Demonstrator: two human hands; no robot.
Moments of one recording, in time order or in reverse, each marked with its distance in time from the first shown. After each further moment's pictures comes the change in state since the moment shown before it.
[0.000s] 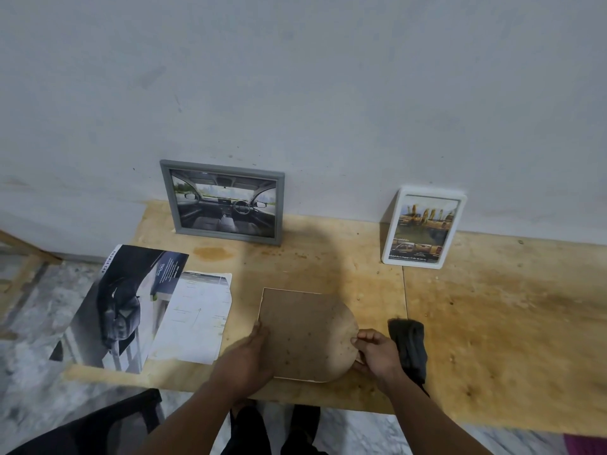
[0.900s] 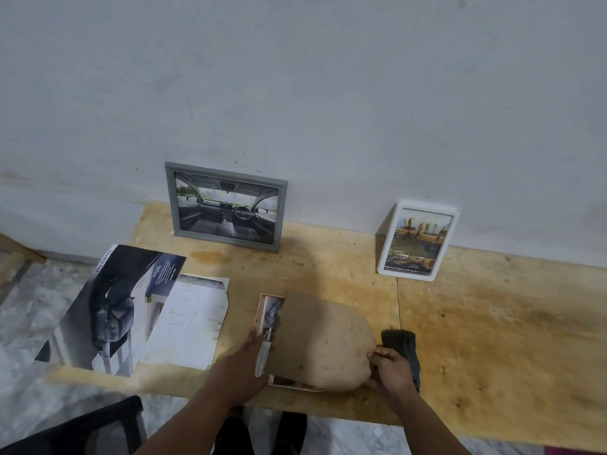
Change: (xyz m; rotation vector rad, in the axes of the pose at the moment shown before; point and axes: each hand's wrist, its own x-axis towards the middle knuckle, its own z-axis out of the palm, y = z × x) left_hand 0.003 -0.007 0.007 -0.047 -0.044 -0.014; right_hand -0.010 -0.001 -0.033 0.028 0.106 0.052
